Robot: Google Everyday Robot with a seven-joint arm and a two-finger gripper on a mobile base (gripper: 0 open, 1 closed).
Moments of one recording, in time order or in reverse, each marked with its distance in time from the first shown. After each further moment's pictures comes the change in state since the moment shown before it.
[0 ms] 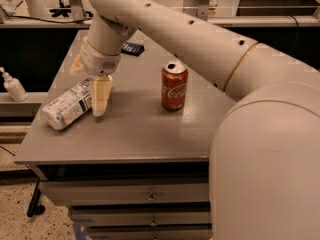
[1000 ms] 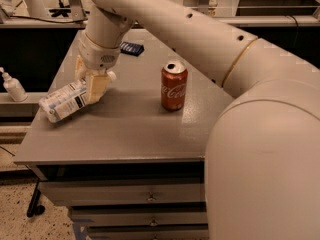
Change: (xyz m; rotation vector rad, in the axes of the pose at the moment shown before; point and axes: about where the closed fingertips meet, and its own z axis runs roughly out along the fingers) arm -0.003 -0.004 -0.014 -0.005 0.030 0.003
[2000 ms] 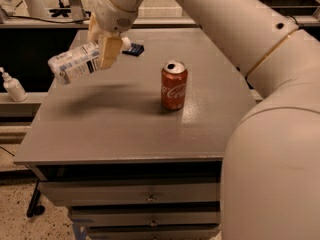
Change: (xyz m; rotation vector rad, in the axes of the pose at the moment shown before) arm 0.015 -0.043 -0.095 0.250 0.029 0.003
